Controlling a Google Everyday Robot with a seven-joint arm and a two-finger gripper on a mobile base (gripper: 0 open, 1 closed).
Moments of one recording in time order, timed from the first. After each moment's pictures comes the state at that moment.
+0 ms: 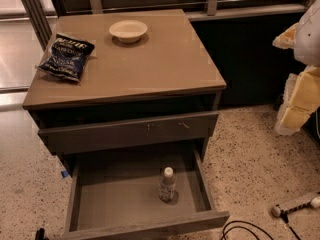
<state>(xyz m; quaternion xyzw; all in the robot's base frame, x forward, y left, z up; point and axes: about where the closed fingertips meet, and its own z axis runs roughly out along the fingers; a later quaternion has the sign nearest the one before) 0.438 -0.217 0.976 -0.60 0.78 -0.03 0.16</state>
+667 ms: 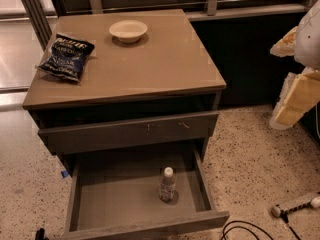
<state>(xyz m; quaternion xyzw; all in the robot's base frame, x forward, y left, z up) 0.439 -0.216 0.974 -0.60 0.78 -0.04 0.17</state>
